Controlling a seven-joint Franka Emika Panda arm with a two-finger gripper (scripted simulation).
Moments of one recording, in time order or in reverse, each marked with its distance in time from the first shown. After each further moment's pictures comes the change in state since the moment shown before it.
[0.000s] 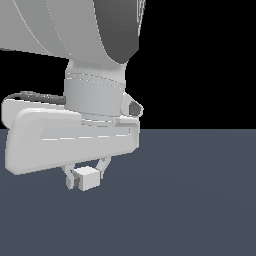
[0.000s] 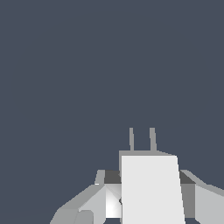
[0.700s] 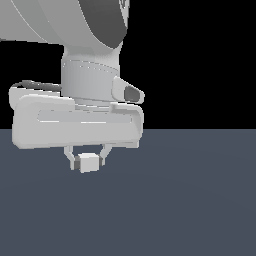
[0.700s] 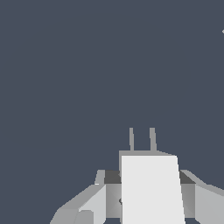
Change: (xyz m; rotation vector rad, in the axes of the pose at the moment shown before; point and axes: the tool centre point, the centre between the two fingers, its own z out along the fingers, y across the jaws) arm 0.017 0.010 -0.020 -0.065 0.005 0.285
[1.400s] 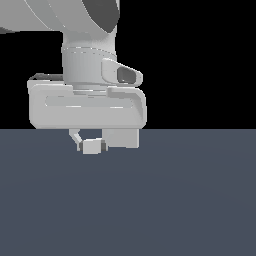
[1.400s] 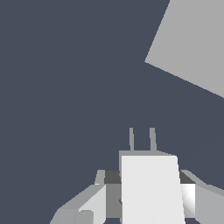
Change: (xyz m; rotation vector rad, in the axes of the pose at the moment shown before) arm 0.019 0.013 -0.024 -0.080 0.003 0.348
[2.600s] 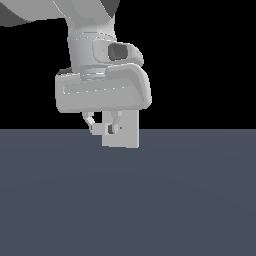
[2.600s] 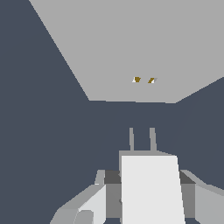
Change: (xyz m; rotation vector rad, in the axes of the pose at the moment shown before) arm 0.022 0.019 -0.029 -0.109 -0.005 0.454
